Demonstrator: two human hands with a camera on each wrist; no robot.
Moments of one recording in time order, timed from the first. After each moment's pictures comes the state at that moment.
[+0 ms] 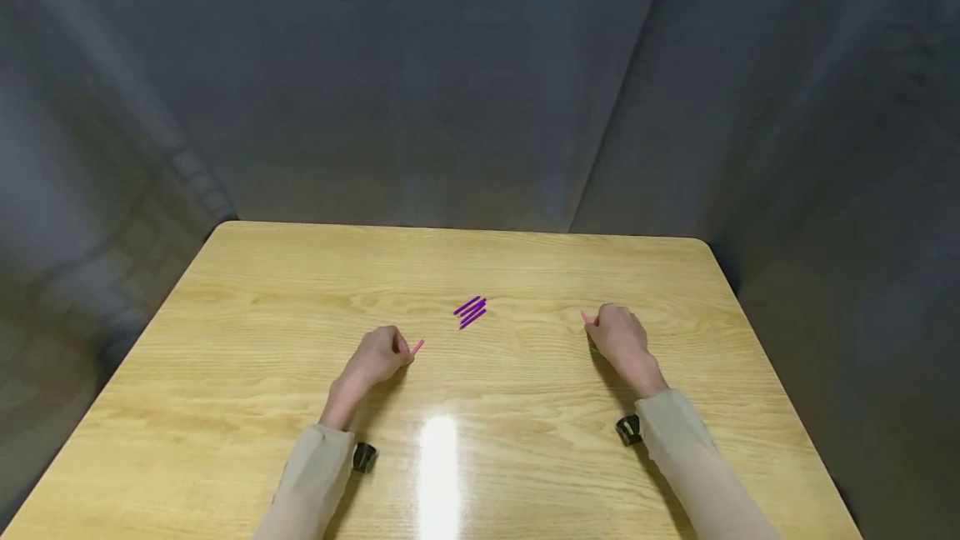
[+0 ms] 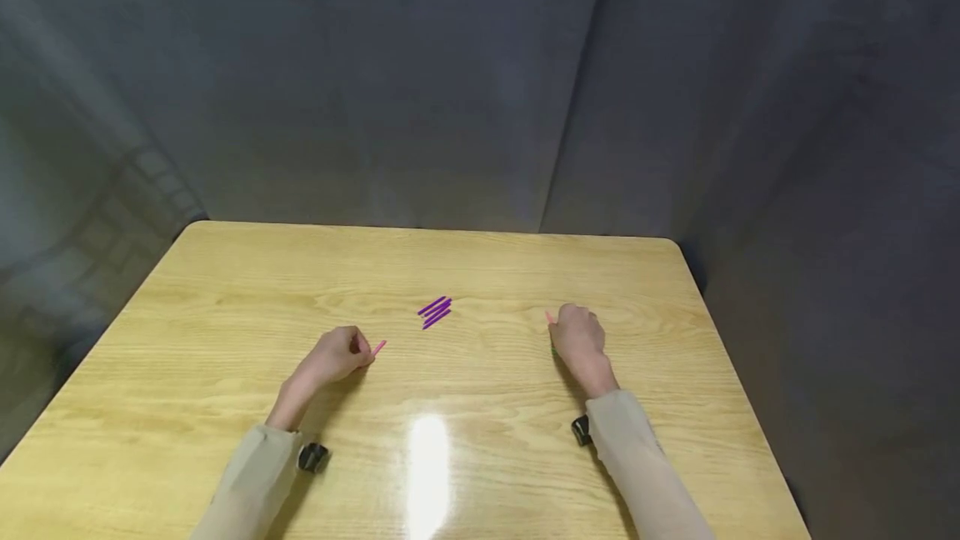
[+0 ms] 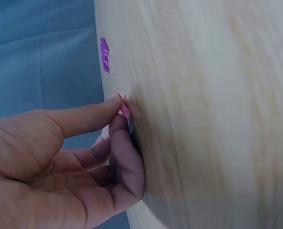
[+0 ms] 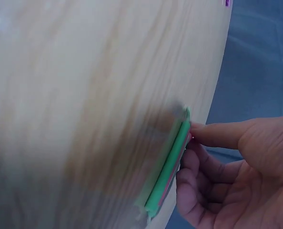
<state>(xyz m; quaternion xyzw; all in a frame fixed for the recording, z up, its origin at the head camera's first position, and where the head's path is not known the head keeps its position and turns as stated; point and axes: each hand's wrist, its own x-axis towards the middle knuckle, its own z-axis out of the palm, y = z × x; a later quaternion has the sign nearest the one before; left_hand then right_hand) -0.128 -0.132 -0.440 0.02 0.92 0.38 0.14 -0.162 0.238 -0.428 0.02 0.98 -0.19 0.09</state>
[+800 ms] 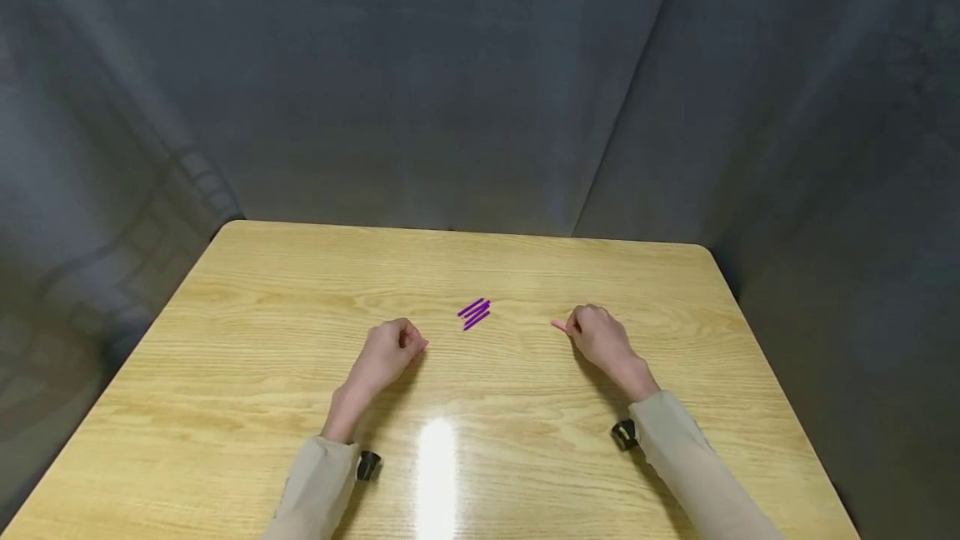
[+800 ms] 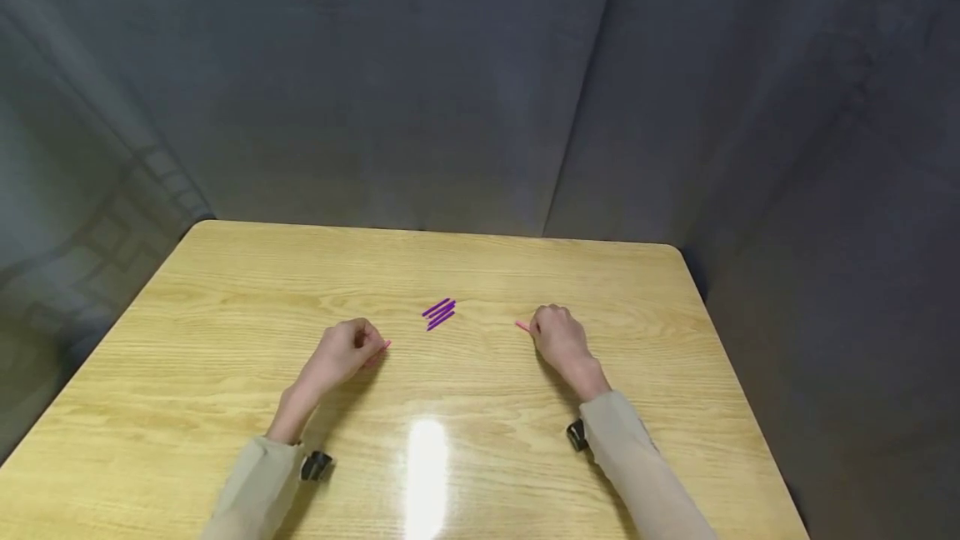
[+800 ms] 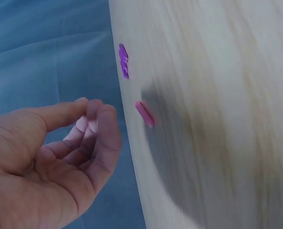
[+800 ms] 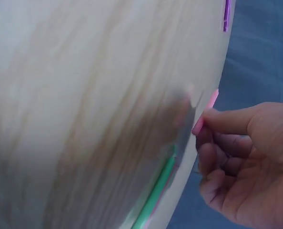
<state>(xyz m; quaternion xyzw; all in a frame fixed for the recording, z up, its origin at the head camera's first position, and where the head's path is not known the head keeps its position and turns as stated) -0.129 -0.115 -0.431 0.05 0.90 0.44 0.05 -0.171 0.222 -0.437 -0.11 0.98 -0.18 0.02</state>
